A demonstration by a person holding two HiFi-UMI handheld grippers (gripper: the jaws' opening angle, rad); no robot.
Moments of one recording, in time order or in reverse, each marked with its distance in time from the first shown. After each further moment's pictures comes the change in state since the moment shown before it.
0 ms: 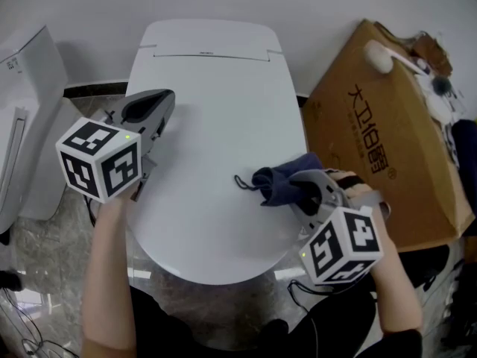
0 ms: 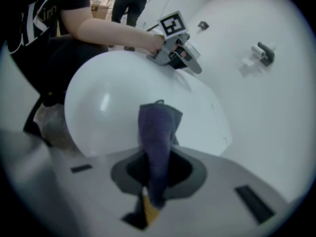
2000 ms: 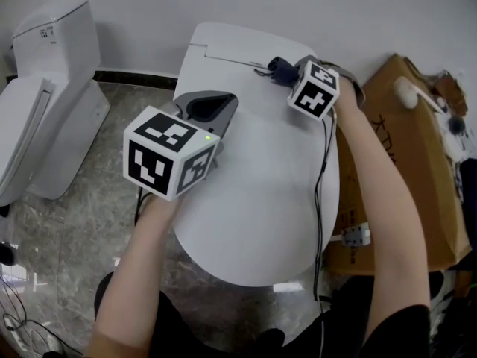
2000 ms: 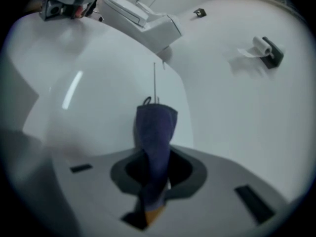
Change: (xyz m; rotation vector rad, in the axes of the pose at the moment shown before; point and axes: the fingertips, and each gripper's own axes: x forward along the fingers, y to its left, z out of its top) left arm 0.000 -0.004 0.003 0.012 -0.029 0.005; right arm 0.166 -0.265 0.045 -0.092 0.144 -0.280
